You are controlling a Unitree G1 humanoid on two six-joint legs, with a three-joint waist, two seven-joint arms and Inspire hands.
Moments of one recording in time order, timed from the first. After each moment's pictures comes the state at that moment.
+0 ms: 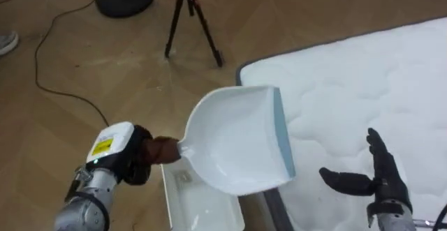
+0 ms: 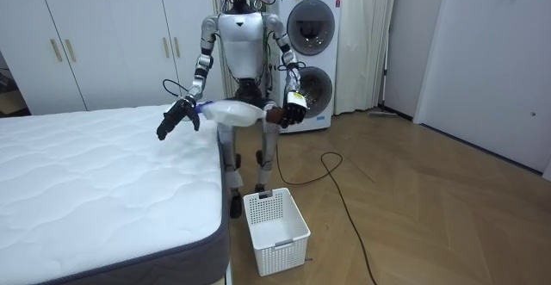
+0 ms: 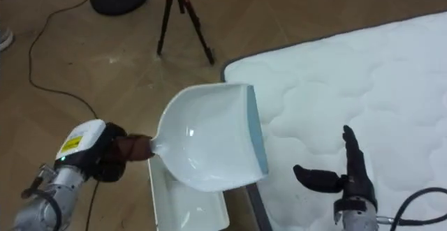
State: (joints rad) left arm 0.08 0.42 -0.15 0.23 0.59 -0.08 0.21; right arm 0.23 -0.39 0.15 0.41 0.19 -0.18 -0.37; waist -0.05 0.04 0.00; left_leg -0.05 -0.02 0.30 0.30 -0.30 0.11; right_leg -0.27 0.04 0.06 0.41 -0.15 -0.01
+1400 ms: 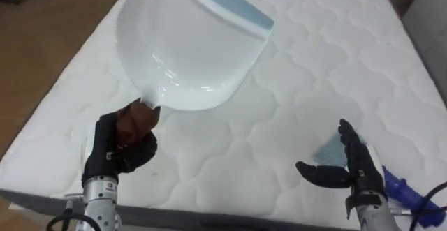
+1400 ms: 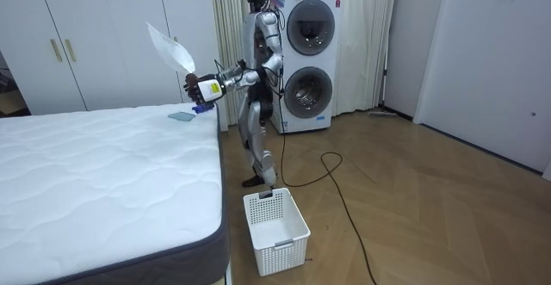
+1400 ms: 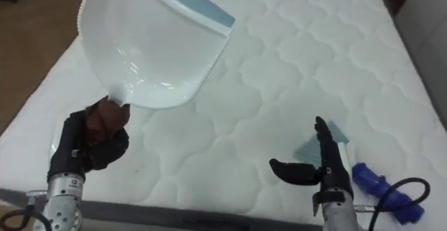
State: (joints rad) left arm 0.18 0.28 -0.09 0.20 0.07 -0.17 0.38; right arm 0.15 -0.32 0.16 0.41 0.12 -0.20 -0.25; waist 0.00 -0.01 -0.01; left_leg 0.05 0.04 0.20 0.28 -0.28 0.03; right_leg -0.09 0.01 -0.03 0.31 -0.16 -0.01
